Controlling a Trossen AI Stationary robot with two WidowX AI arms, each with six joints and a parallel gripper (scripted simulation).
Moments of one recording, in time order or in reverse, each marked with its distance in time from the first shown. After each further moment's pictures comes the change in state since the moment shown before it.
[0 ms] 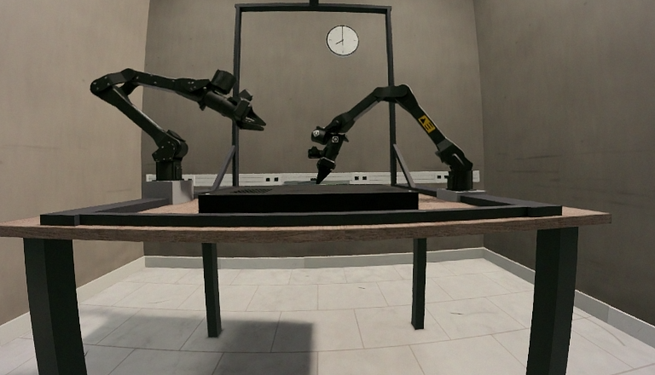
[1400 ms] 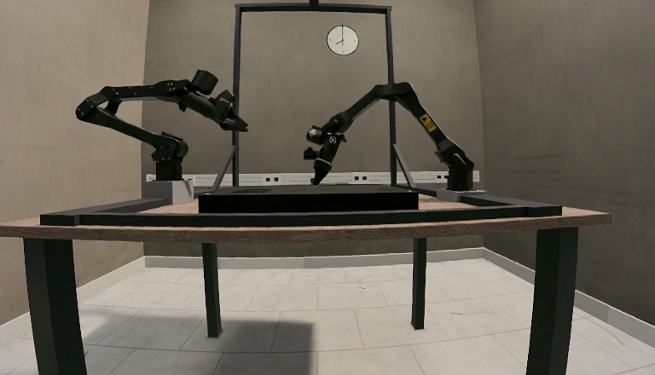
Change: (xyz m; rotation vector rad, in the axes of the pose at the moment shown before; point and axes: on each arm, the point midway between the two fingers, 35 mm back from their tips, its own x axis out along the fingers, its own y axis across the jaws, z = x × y) left arm 0.013 0.039 0.008 0.051 0.013 0.003; right arm -0.047 -0.002 -0.032 0.009 0.000 -0.015
